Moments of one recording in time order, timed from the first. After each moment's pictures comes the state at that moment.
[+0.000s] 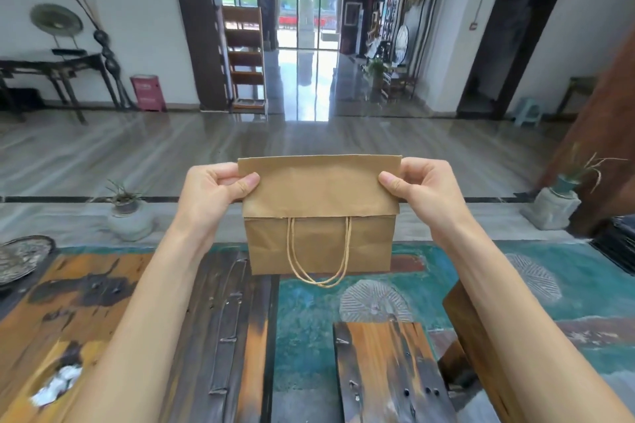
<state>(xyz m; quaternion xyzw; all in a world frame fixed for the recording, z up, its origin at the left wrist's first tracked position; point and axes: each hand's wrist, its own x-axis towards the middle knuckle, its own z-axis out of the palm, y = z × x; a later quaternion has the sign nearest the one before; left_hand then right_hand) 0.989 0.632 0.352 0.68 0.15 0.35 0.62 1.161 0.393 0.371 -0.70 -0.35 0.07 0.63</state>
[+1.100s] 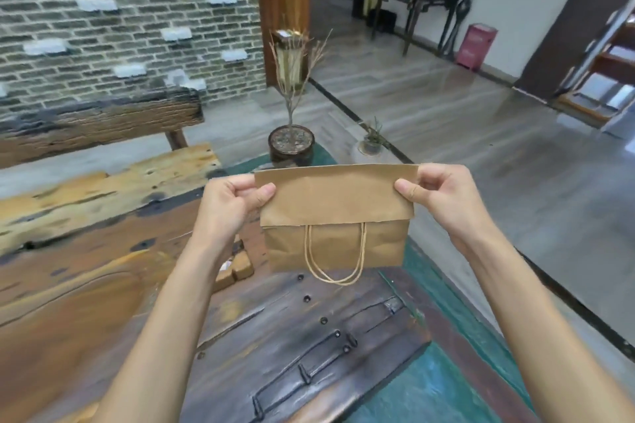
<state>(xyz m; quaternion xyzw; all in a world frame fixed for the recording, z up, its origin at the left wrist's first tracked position) 0.955 0.843 0.275 0.44 0.54 0.58 0.43 1.248 0.892 0.301 -0.49 -0.66 0.37 0.43</state>
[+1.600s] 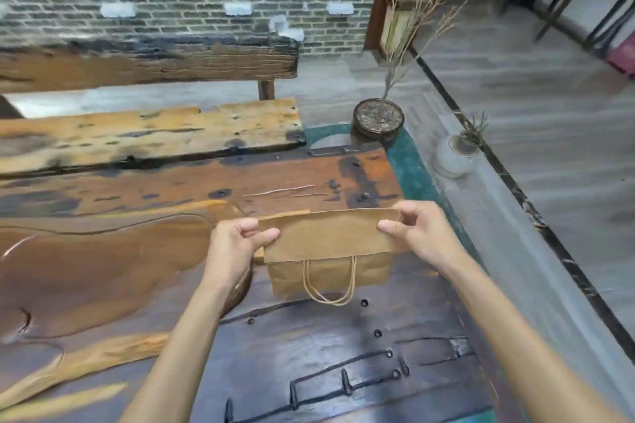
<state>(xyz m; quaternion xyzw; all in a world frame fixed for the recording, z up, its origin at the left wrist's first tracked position) 0.830 0.811 0.155 0.32 0.71 0.54 0.32 1.085 0.979 0.177 -0.45 -0.78 0.40 0.19</state>
